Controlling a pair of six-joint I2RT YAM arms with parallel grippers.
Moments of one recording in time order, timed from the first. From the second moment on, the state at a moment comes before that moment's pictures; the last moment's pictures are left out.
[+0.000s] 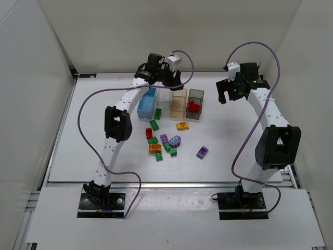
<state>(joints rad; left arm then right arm) -0.43 2.57 2.55 -0.57 0.63 0.15 0.06 1.71 1.54 -0.66 -0.20 -0.32</state>
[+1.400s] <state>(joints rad) -0.50 2.65 2.47 -0.14 0.77 -0.09 0.04 1.64 1.44 -0.64 -0.18 -0.33</state>
